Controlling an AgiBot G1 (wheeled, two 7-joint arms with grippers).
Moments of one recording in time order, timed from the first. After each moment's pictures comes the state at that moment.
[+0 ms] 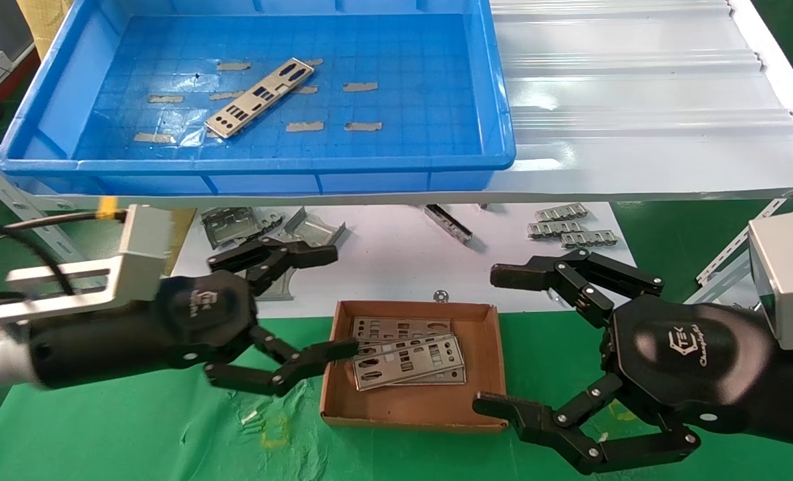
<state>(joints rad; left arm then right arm) -1.25 0.85 0.45 -0.89 0.83 1.48 0.01 1.09 -0.55 -0.40 1.23 -0.63 -1.42 0.11</state>
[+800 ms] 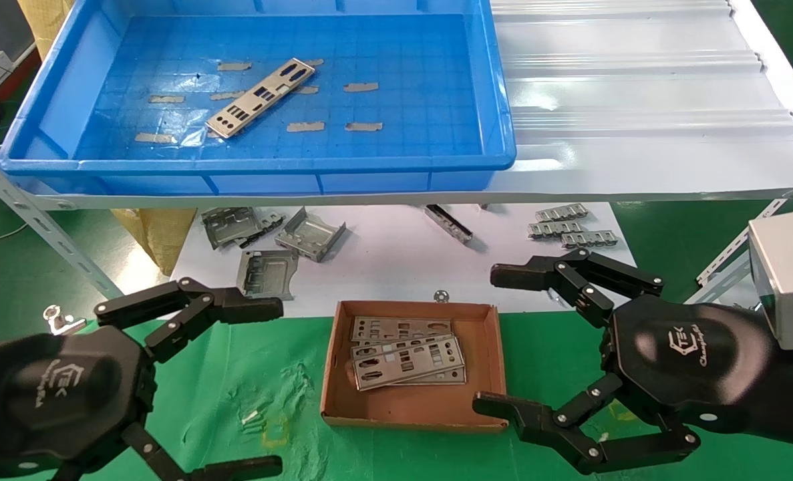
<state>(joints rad) -1.07 0.61 0.28 -1.29 0.73 1.50 -0.19 1.09 -0.55 -0.40 1.23 -0.63 -1.42 0.11</state>
